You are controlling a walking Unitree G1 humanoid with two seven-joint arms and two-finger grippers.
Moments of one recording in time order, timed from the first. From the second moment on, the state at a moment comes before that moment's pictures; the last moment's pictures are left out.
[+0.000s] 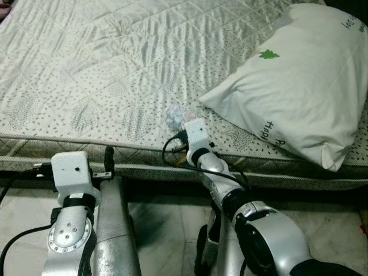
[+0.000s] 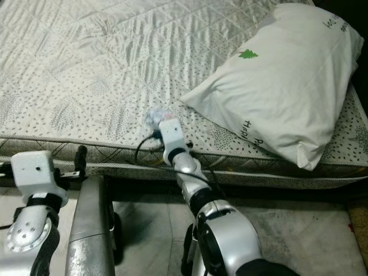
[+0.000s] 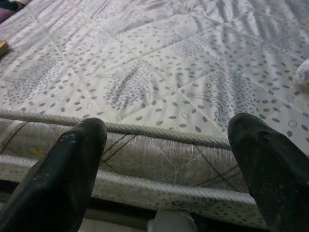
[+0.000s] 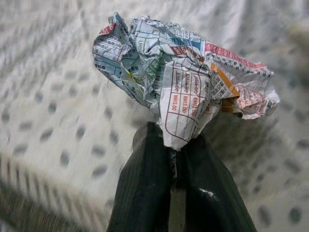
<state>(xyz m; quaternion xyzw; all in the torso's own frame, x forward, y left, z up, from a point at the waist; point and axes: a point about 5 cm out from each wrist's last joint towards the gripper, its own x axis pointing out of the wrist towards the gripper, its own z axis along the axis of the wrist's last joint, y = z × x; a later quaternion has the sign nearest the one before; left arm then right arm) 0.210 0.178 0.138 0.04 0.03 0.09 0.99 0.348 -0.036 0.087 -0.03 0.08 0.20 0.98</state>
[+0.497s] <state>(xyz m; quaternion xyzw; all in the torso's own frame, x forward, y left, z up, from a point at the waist) 0.240 0.175 0.132 0.02 0.01 0.08 1.00 0.344 -0.121 0.107 -0.02 -0.02 0.13 0.99</state>
